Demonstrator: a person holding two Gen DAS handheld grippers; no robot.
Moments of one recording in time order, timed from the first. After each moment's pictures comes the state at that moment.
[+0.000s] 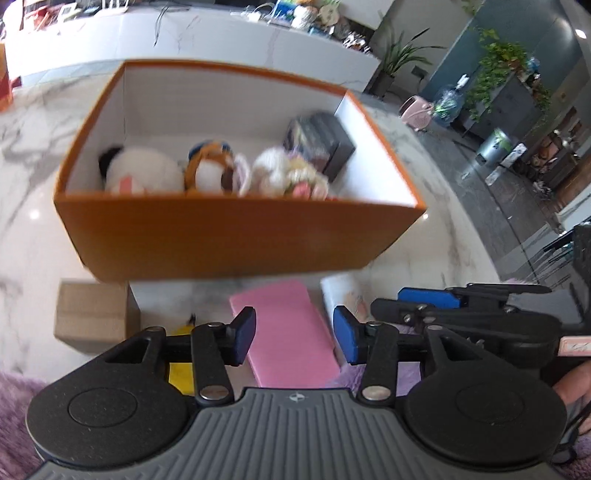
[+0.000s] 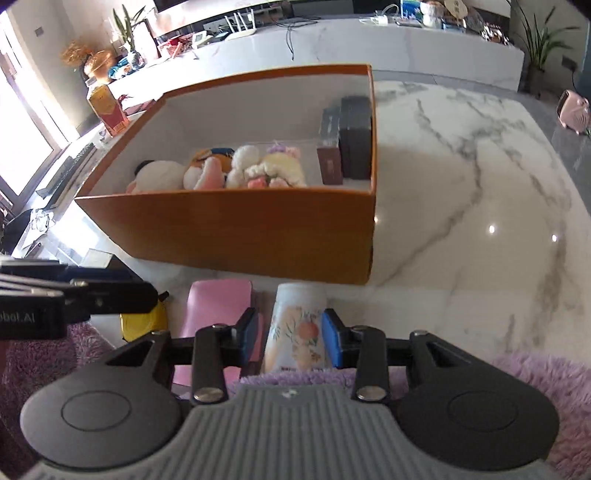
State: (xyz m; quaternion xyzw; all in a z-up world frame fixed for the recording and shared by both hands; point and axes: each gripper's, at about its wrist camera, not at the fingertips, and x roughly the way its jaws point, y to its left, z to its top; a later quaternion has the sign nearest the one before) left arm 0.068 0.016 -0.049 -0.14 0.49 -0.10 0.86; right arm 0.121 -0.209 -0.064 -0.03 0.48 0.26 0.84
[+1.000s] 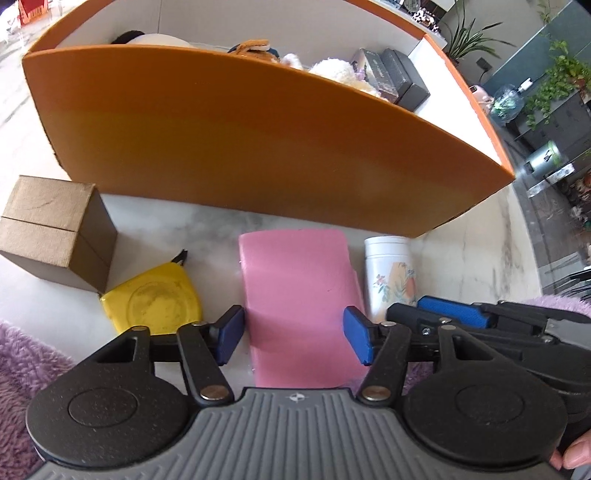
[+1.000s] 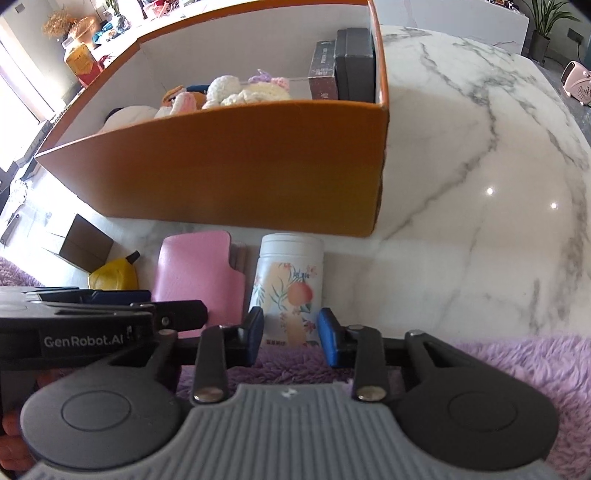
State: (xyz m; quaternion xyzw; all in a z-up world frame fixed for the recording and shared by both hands) left arm 0.071 0.010 -0.108 -0.20 0.55 -0.03 0.81; right arm 0.132 -0.197 -0.101 -0.05 0.54 0.25 0.80
